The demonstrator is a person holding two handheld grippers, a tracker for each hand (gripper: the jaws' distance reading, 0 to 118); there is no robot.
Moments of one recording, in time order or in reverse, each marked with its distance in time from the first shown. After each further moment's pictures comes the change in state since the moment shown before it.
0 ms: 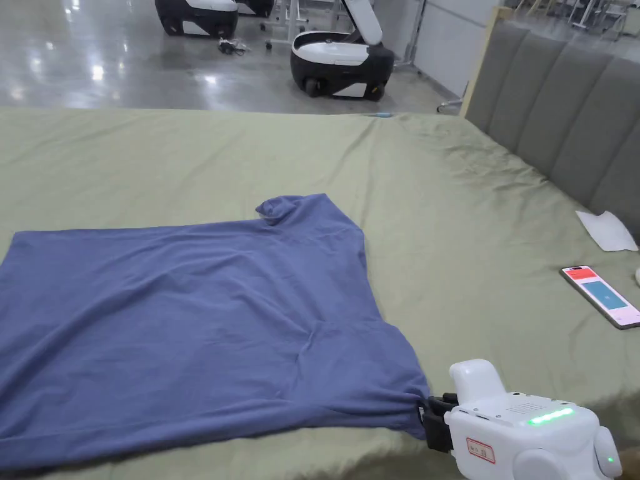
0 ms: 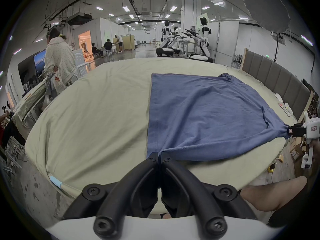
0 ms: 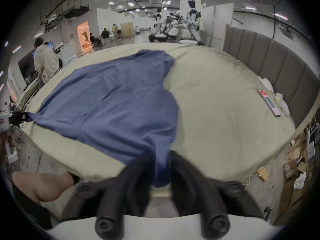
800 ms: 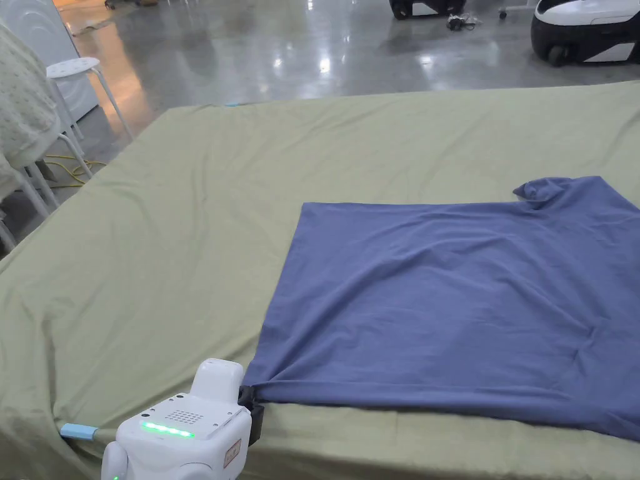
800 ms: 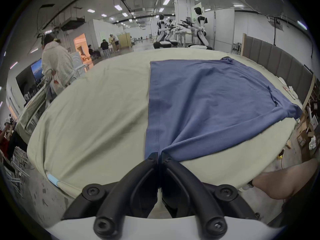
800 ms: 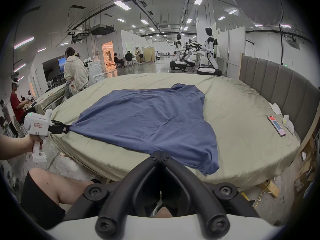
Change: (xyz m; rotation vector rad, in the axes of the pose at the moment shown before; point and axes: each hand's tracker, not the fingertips) left arm -0.003 -0.028 -0.025 -0.061 0.028 -0.079; right arm -0.115 -0.010 0.109 0.296 0.112 0.058
